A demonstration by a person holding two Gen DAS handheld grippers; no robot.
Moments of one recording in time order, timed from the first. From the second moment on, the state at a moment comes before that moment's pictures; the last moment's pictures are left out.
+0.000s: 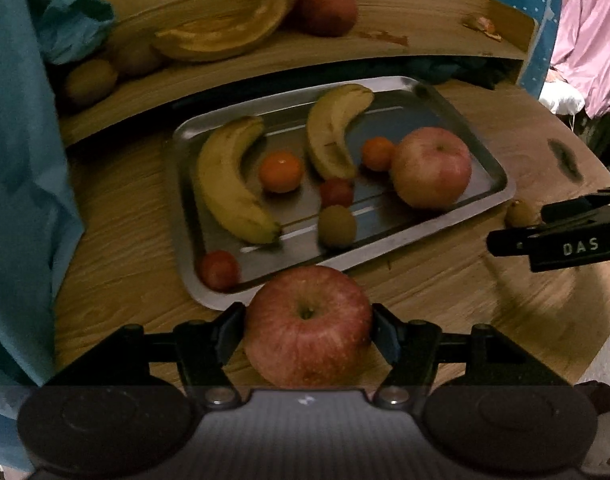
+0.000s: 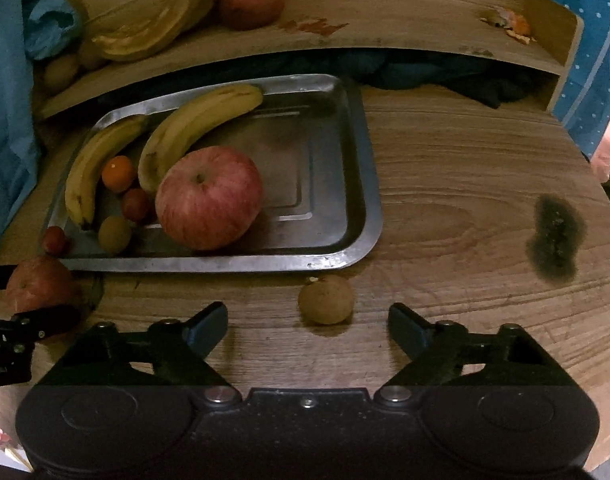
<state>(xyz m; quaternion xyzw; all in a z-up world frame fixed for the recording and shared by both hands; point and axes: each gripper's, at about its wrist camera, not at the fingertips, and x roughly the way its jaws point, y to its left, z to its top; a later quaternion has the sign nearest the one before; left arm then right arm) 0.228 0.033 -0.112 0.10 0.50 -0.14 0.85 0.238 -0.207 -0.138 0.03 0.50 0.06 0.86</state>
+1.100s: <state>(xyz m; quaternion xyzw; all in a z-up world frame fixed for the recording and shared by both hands) 0.218 0.029 -0.120 0.13 0.52 -0.15 0.83 0.236 -0.193 -0.137 0.02 0.48 0.10 0.87</state>
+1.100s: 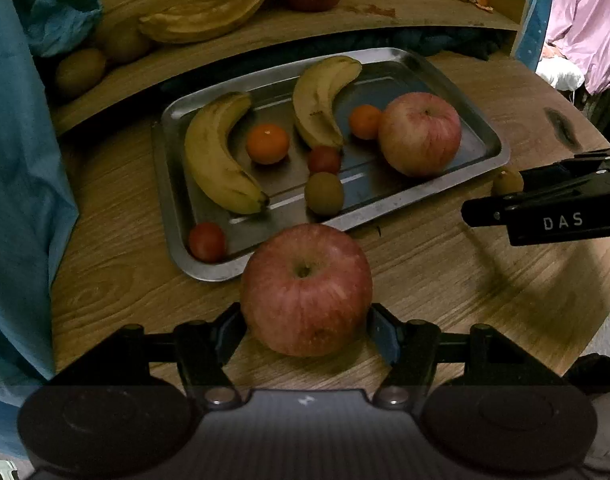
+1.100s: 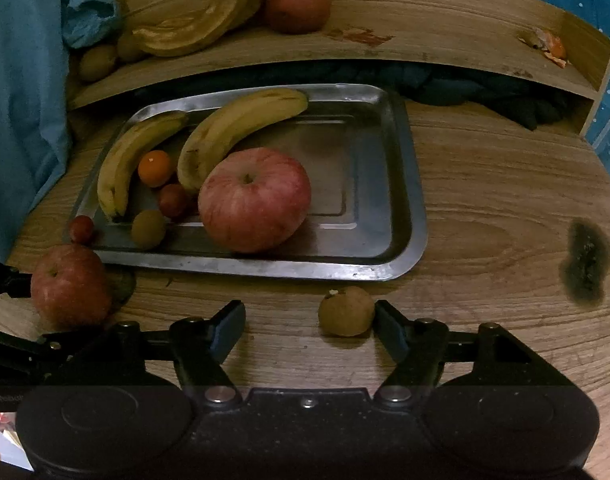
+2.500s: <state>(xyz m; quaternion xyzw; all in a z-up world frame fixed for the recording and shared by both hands) 0.220 0.040 -0.121 0.14 0.50 -0.20 0.83 0.225 -0.148 -0.134 0.00 0.48 0.14 0.86</state>
